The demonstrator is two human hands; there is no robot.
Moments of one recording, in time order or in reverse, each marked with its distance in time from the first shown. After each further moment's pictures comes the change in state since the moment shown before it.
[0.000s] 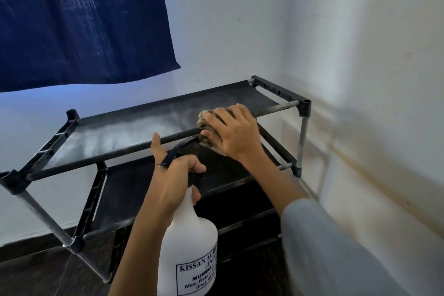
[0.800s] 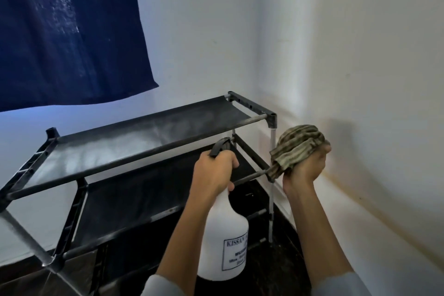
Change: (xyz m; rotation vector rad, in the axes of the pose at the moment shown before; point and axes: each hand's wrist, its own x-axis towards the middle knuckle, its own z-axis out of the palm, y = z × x) left_hand -0.009 0.025 0.087 0.178 -0.134 -0.031; right_hand -0.065 0.056 -0.112 1.193 0.990 1.642
